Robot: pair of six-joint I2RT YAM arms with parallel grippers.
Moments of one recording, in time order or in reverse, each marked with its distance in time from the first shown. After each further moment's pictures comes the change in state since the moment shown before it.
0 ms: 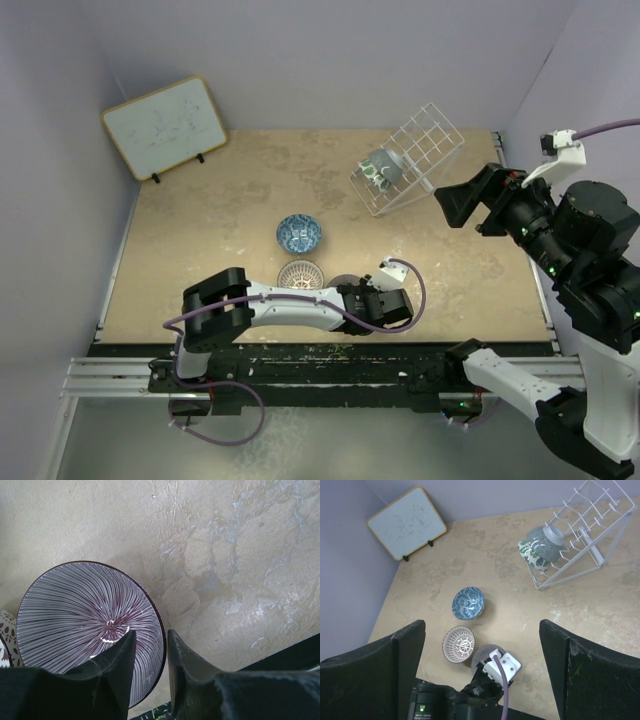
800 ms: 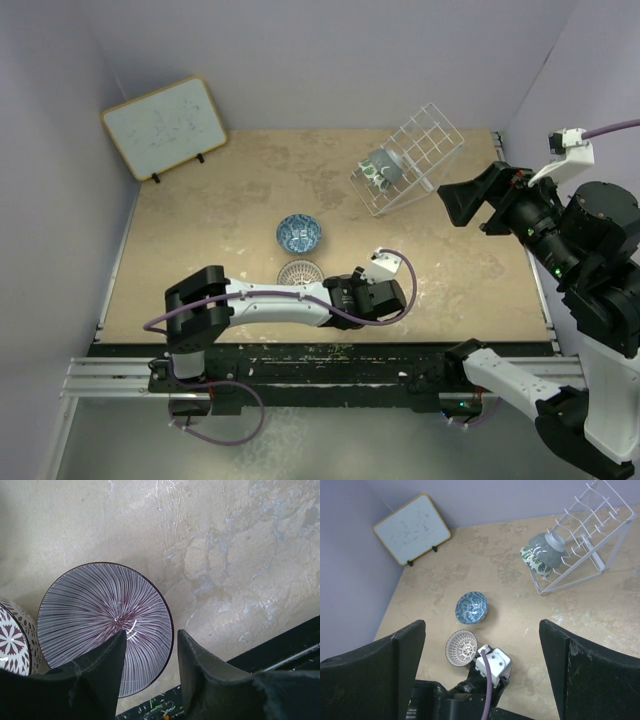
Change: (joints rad) left arm 0.024 -0.109 -0.053 0.029 0.046 -0.036; right arm 0.000 0.006 0.032 -0.001 -0.001 0.000
